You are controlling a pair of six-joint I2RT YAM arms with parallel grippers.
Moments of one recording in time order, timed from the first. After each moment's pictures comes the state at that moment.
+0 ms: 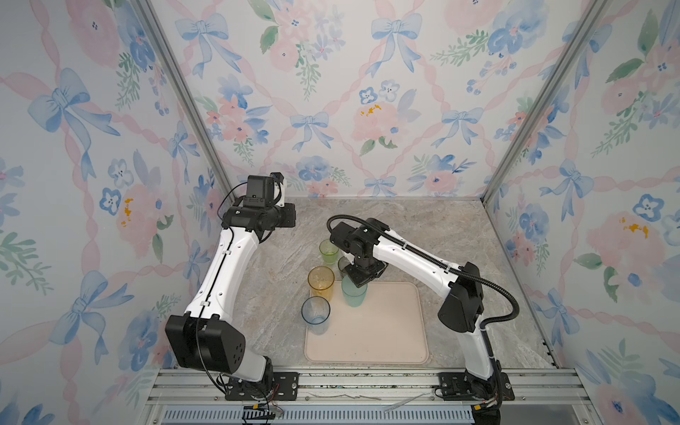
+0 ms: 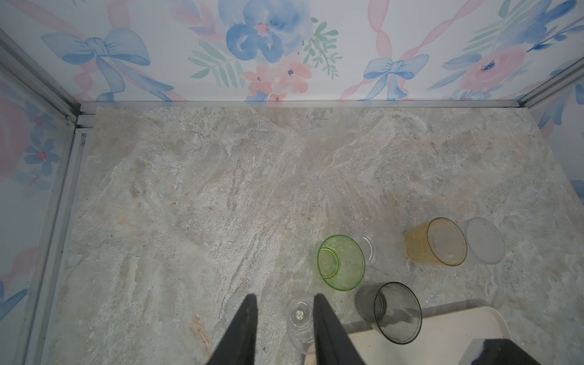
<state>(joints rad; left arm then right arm) -0.11 1.49 1.56 -0.81 0.11 -0.10 0.92 2.14 2.11 -1.50 0.10 0.31</state>
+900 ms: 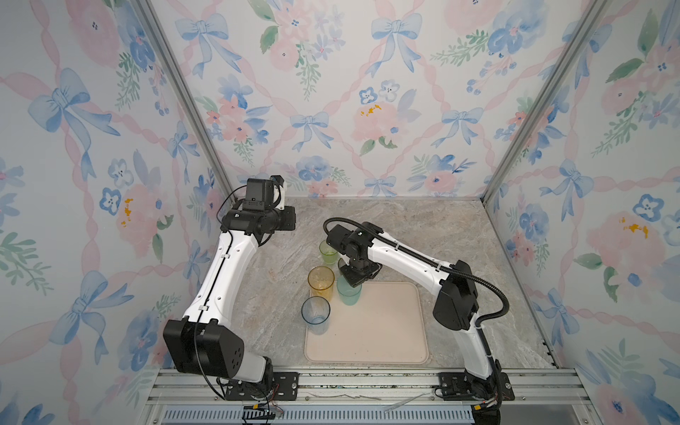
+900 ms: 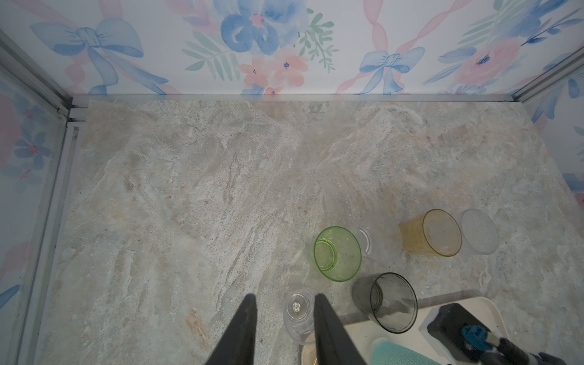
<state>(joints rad) -0.11 1.46 1.53 -0.81 0.12 -0.10 0.91 2.18 2.07 -1.40 0.10 0.31</state>
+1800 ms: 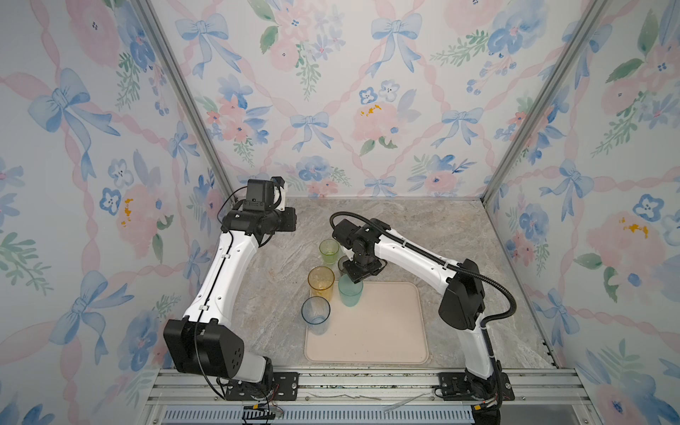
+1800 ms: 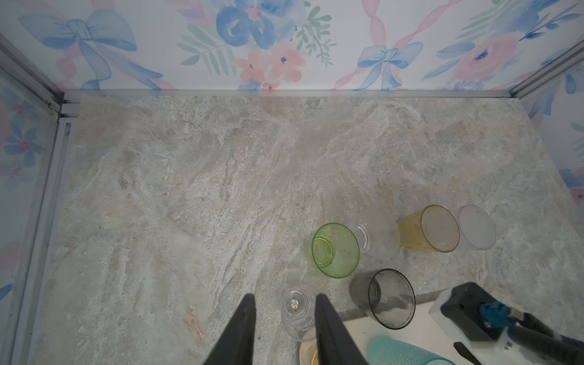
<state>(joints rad) -0.11 1.46 1.52 -0.82 0.13 -0.10 0.87 2.11 2.04 -1.35 0.04 0.33</state>
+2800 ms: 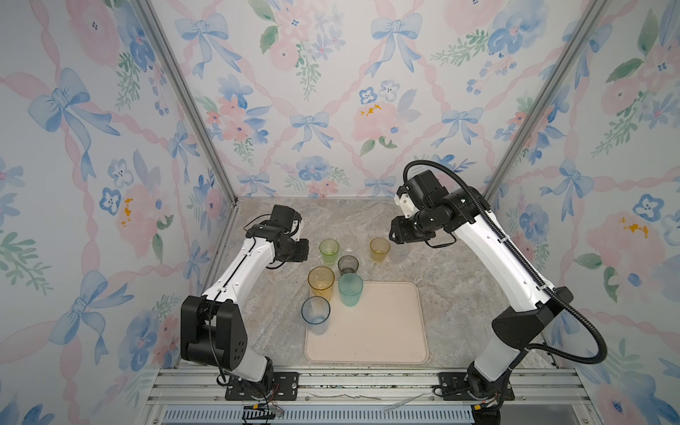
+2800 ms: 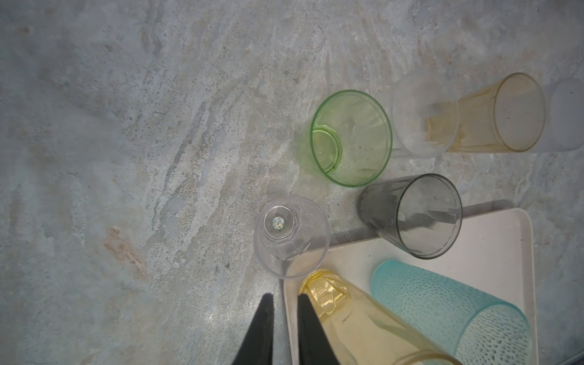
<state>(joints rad) -0.19 1.53 1.27 -0.86 0.17 -0.14 0.59 1.74 2.07 -1.40 -0.03 0.34</state>
